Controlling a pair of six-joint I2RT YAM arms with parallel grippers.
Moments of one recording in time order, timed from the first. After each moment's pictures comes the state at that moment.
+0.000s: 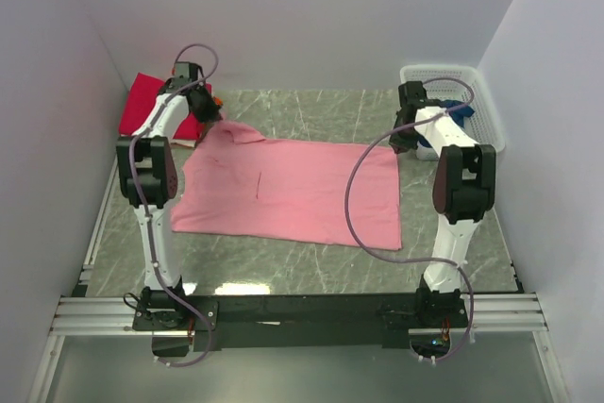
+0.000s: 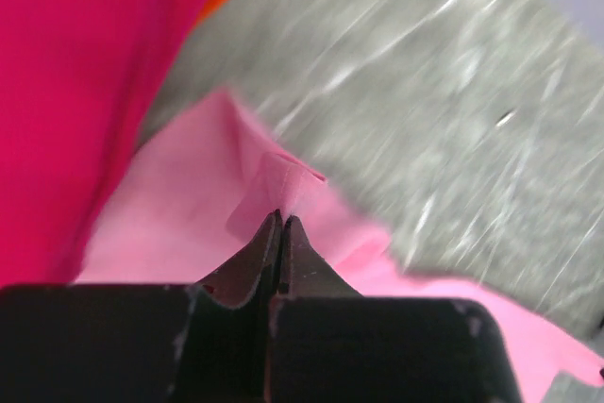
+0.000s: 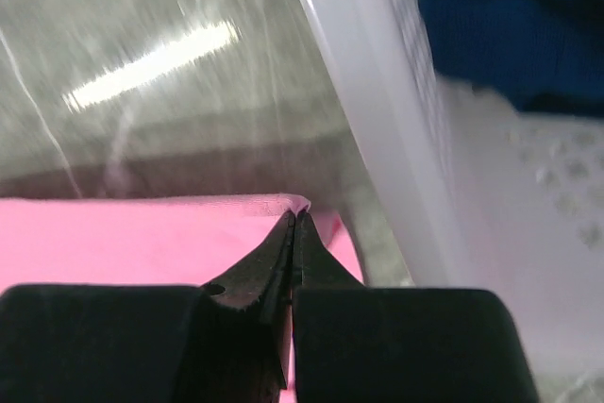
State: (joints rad) left arm -0.03 2.28 2.01 -0.55 0.13 -0.62; right arm 0.05 2.06 1.67 -0.74 0.15 0.41
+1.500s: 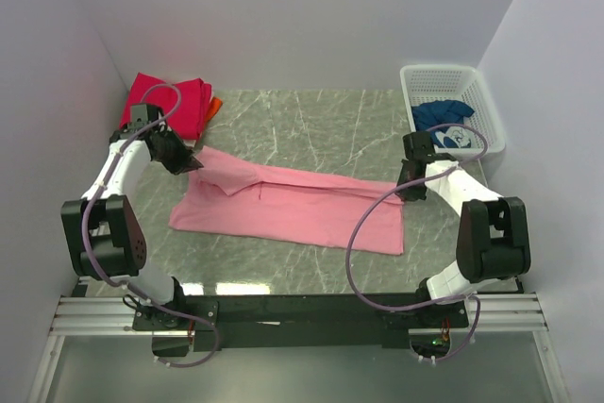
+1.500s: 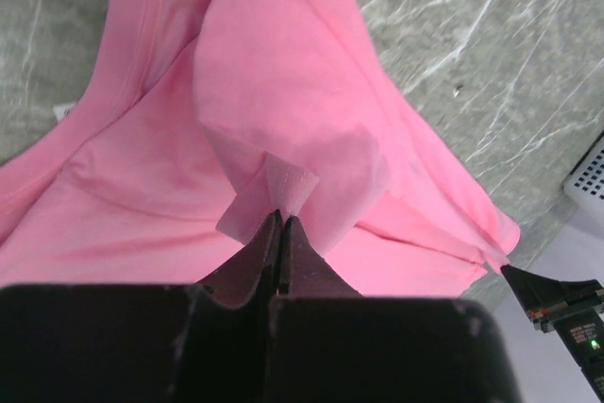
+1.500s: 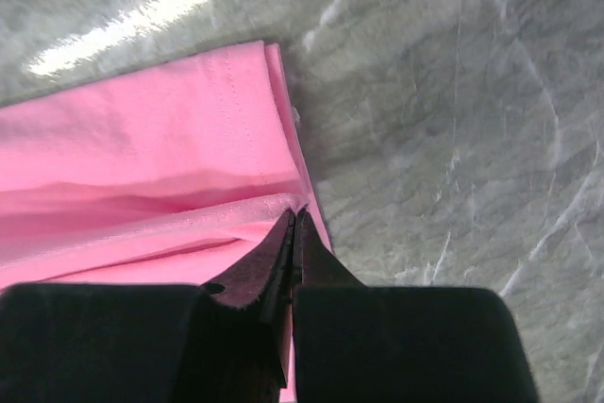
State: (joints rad) left arm 0.13 1.57 1.22 -0.69 0.33 -0.62; right arm 0.09 1.53 0.94 -0.59 0.17 0.42
